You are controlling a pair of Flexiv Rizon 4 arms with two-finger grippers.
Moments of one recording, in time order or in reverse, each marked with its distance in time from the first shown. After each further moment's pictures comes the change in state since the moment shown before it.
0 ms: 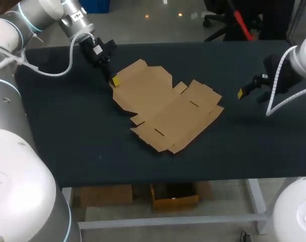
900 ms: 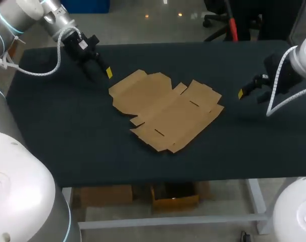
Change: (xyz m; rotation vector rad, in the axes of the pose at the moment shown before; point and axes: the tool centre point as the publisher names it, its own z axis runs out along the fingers) left arm -0.019 0.025 -0.038 0.117 0.012 -0.259; right arm -0.002 0.000 0.000 0.001 -0.002 -0.007
